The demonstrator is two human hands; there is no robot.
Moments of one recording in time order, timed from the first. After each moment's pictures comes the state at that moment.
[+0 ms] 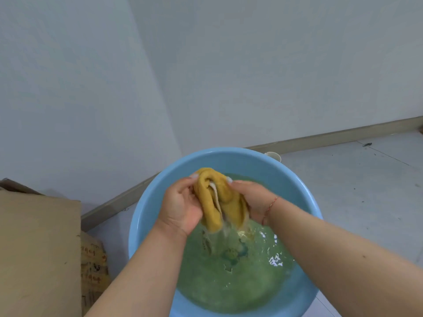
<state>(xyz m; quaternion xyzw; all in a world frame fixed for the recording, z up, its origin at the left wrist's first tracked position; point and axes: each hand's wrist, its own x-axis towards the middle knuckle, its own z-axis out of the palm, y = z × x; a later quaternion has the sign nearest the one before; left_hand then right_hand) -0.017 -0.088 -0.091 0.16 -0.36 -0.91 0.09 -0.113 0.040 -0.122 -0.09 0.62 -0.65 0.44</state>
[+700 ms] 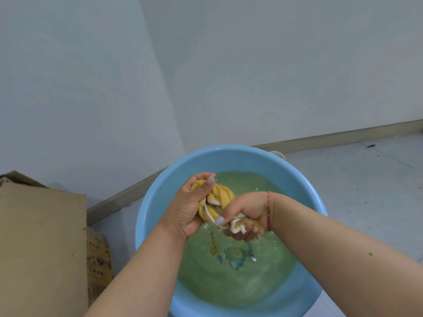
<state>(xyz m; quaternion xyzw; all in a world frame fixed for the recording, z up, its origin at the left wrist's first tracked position) -0.004 -0.097 -0.105 0.19 -0.45 -0.87 0.07 -0.096 0.032 -0.100 -0.19 0.52 -0.35 0.75</state>
